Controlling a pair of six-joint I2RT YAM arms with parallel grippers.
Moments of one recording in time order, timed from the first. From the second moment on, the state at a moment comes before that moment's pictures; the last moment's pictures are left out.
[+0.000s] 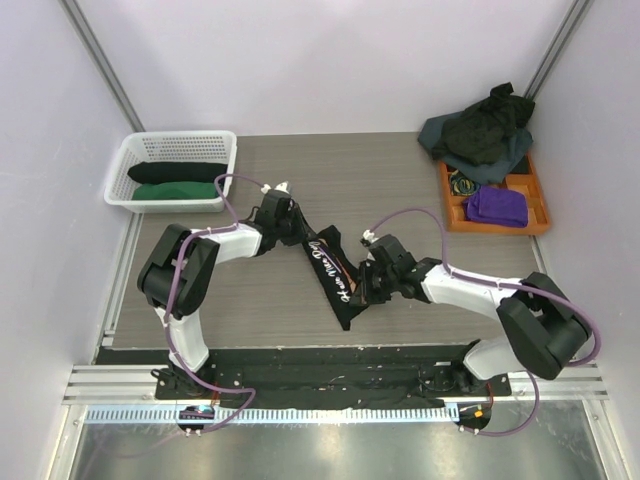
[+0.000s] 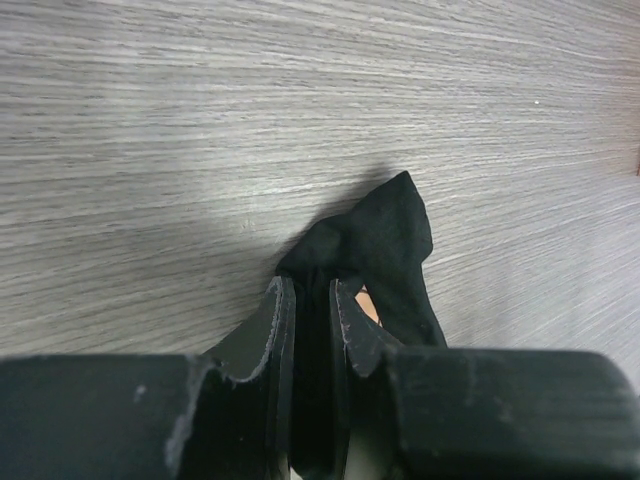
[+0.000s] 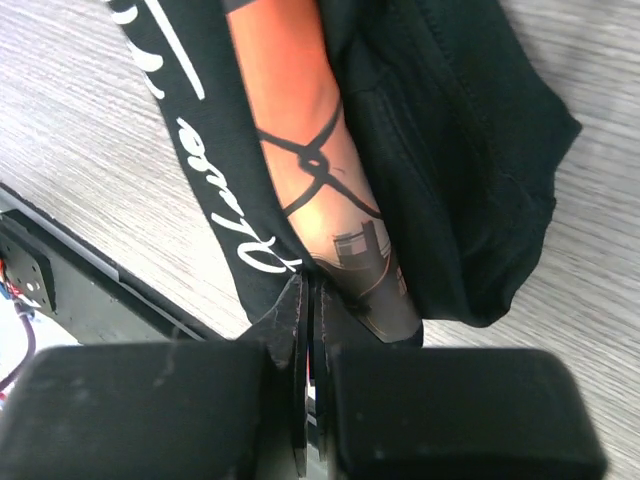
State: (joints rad) left arm -0.48 1.86 1.01 0.13 0.13 -0.74; right arm 0.68 1.41 0.64 -0.18 -0.26 0.63
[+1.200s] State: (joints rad) left arm -0.47 1.84 1.02 0.06 0.14 -0.71; right arm 1.29 2.14 1.43 -0.83 1.13 0.52
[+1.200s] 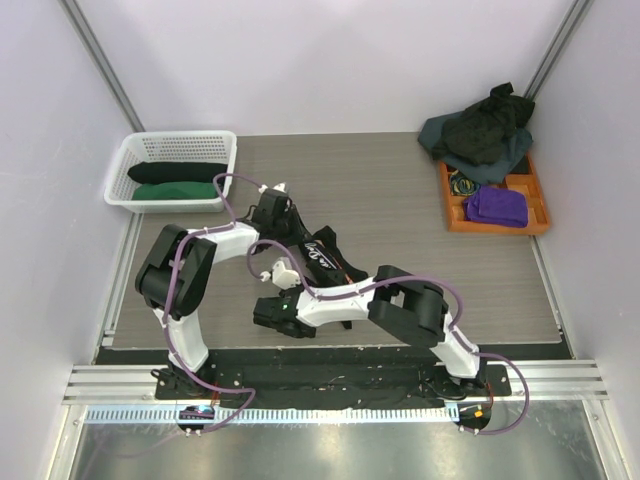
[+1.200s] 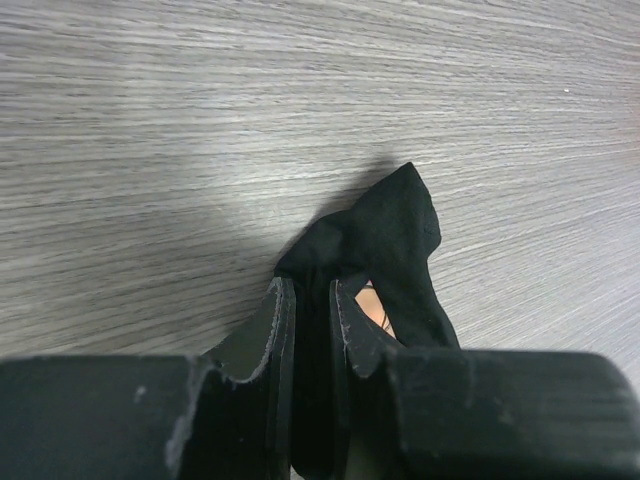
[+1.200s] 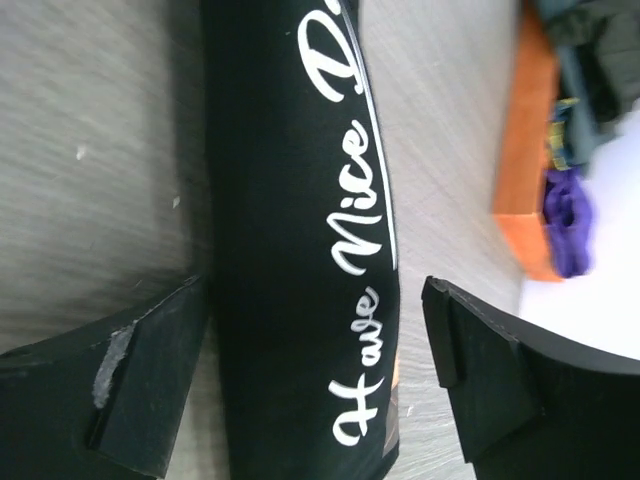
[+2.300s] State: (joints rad) left arm -0.47 1.82 1.06 -0.01 0.14 -0.69; right arm 1.22 1.99 1.22 -0.60 0.97 0.42
